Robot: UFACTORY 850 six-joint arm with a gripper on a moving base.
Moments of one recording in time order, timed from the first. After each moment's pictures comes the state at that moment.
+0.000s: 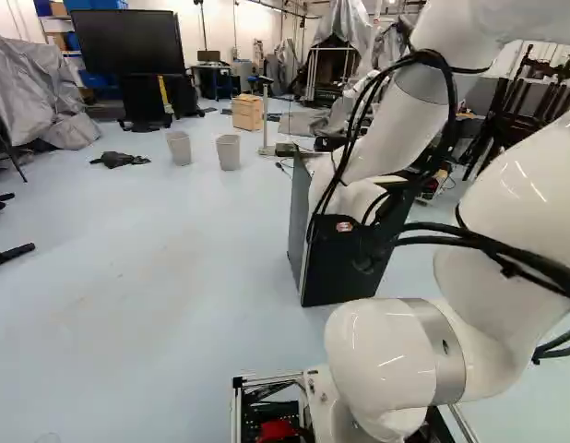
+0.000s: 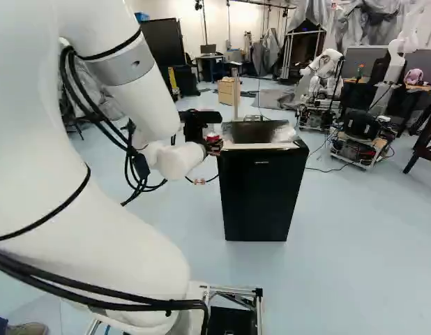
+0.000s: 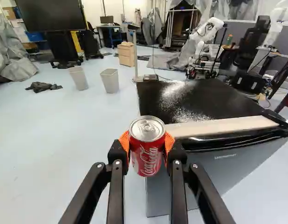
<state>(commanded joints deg) -4.7 6.9 -16.8 -0.2 48.9 0.0</state>
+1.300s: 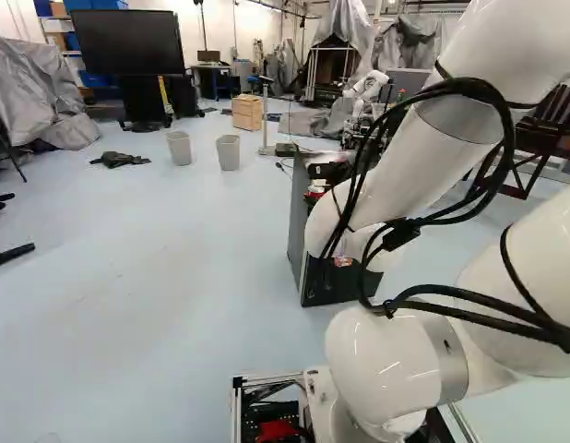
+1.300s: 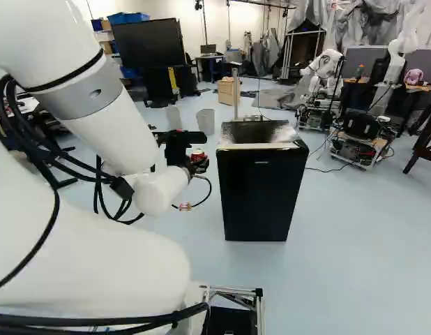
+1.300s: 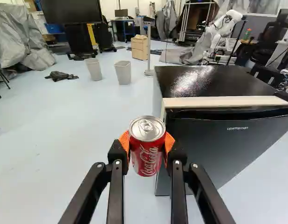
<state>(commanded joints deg) 0.0 16.0 -5.0 0.0 50.0 0.0</state>
